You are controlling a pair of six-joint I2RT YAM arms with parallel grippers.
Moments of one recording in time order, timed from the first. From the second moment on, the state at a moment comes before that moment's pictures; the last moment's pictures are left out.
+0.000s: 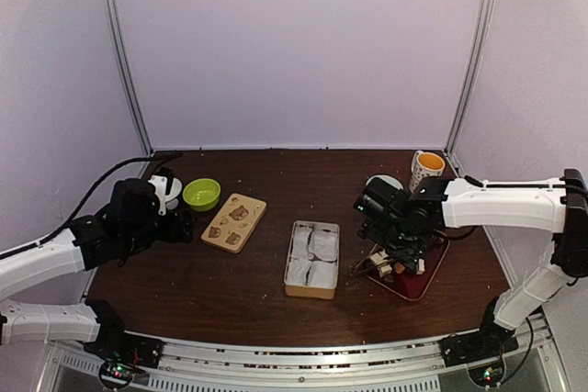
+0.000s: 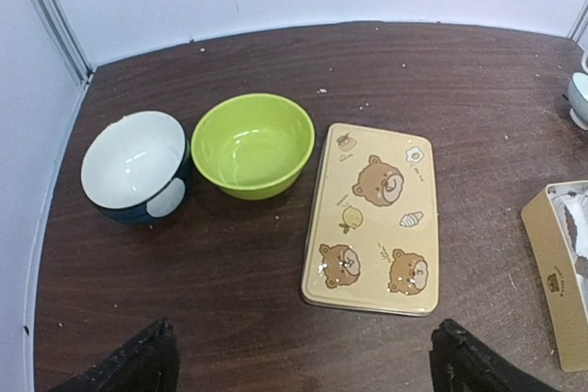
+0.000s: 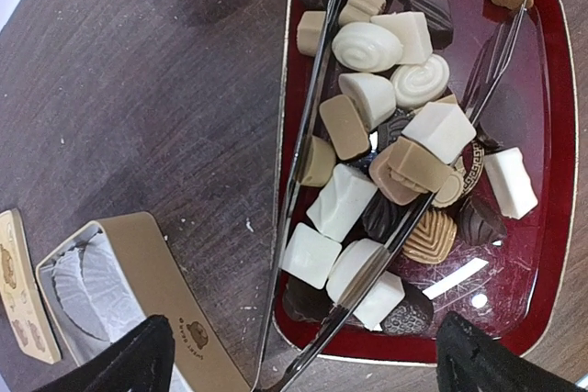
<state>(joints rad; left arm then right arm) -0.64 0.91 0.57 -0.25 -0.36 -0.28 0.92 1.50 1.06 -0.83 0.41 1.54</state>
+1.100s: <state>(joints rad) -0.64 0.75 0.45 -0.13 -0.42 -0.10 0.91 1.77 1.18 -0.95 0.46 1.71</state>
